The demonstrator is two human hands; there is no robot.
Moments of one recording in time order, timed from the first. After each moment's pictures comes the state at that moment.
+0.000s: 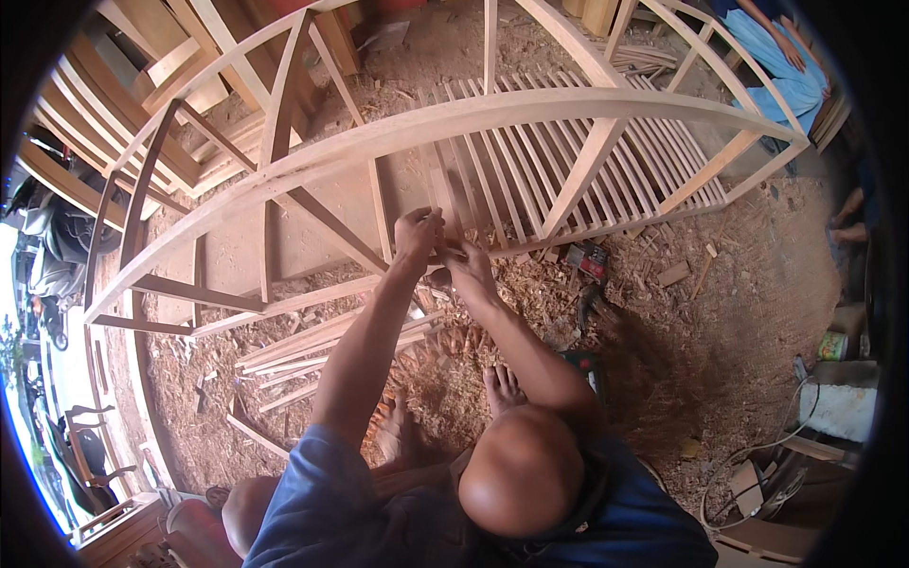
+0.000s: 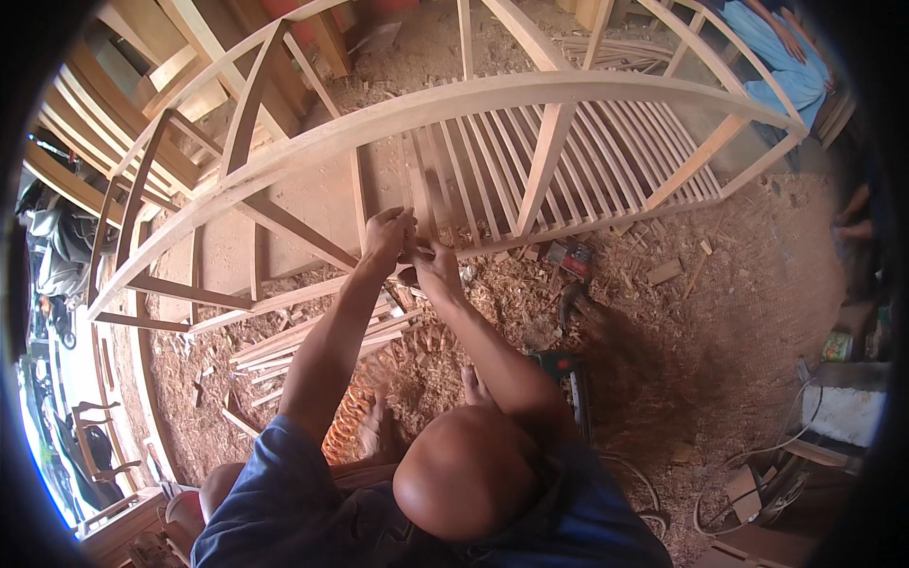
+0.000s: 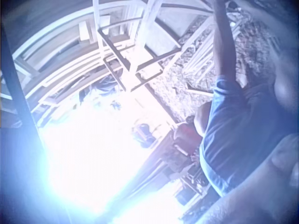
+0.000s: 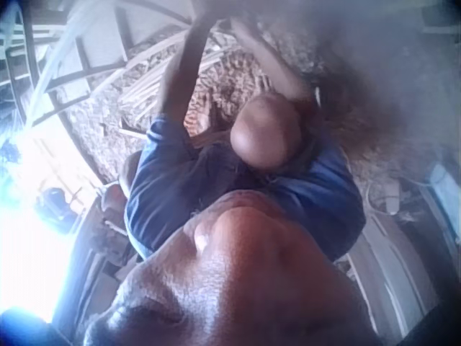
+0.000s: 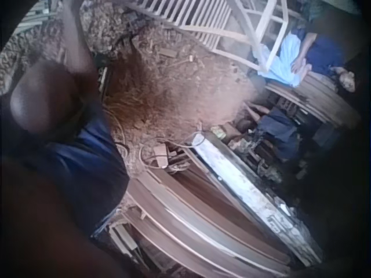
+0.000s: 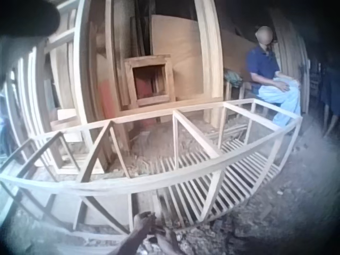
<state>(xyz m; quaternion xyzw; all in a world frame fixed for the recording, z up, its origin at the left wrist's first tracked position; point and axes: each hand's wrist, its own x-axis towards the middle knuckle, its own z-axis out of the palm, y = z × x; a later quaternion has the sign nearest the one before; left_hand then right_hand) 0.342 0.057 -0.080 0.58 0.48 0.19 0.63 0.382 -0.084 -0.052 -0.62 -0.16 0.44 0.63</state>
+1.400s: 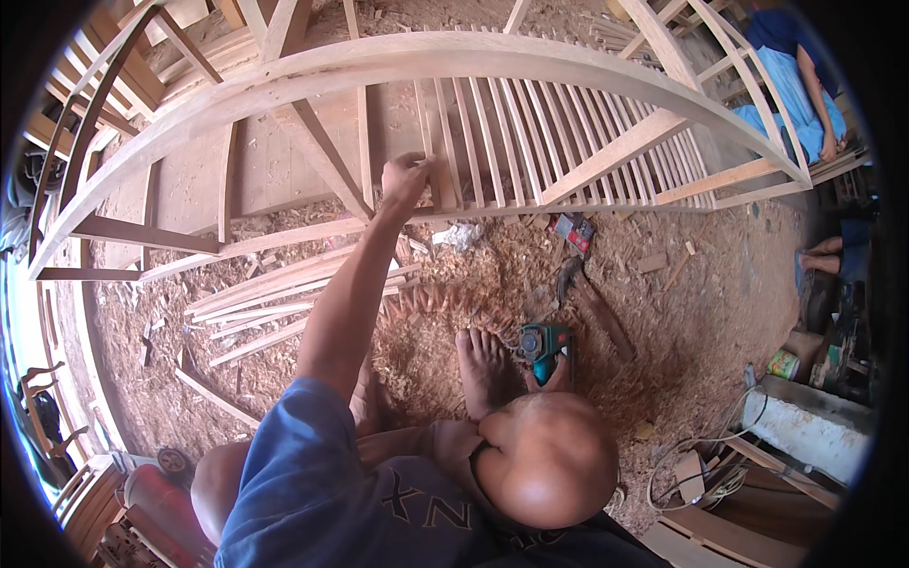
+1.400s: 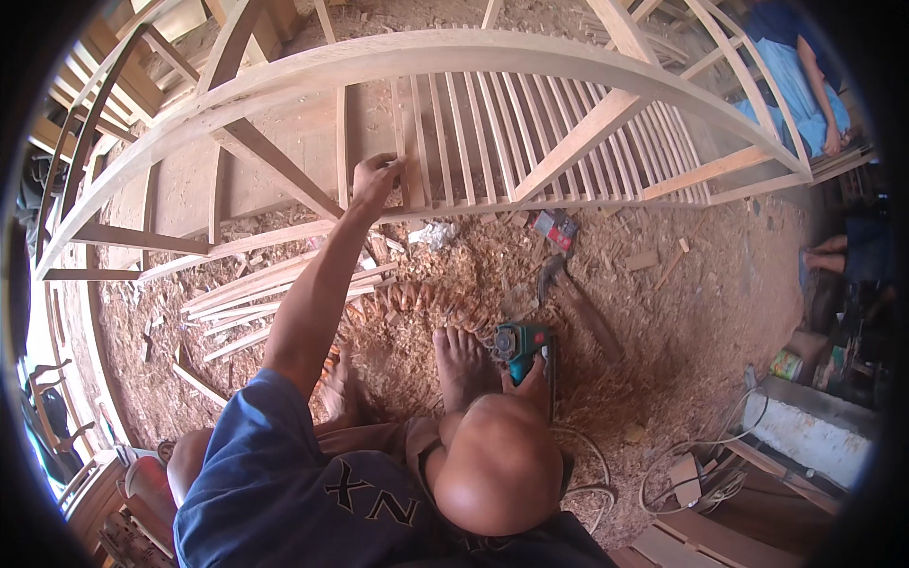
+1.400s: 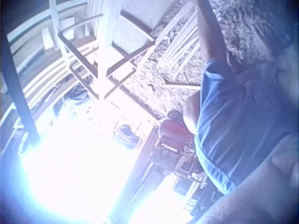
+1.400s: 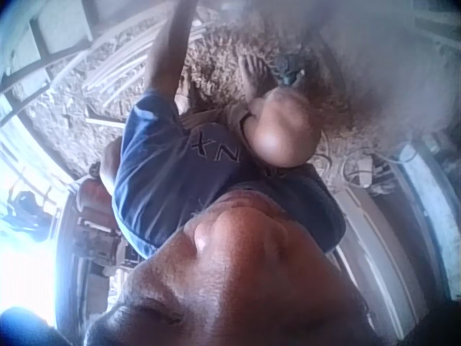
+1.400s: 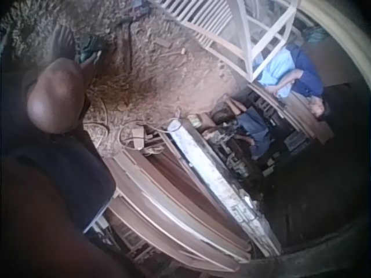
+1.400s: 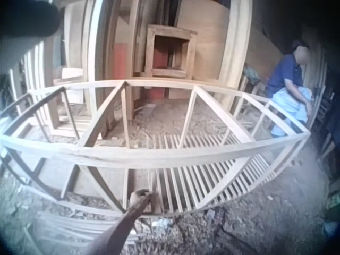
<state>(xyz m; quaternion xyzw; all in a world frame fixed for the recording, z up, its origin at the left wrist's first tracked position) 0.343 0.073 -0.132 0.60 0.48 0.19 0.61 0.282 -0.223 0.127 -0.72 -0.46 -0.23 0.47</state>
